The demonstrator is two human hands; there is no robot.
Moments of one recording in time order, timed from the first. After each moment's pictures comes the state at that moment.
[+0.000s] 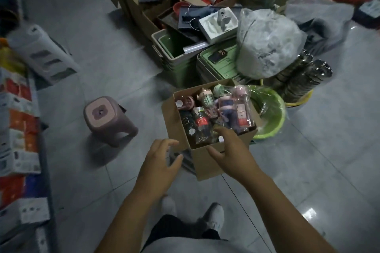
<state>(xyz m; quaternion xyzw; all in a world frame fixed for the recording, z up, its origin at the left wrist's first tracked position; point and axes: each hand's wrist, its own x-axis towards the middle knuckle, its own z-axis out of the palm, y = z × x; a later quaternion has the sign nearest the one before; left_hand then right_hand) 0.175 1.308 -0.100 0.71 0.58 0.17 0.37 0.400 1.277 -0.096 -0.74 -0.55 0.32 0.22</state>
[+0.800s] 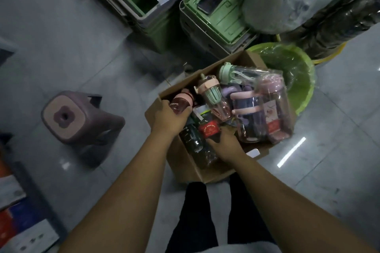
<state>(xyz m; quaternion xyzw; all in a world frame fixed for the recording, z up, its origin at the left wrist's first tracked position) 0.289 1.628 -0.302 0.58 0.69 -0.05 0.44 0.426 1.485 -0.357 -0.80 -0.28 0.52 0.11</state>
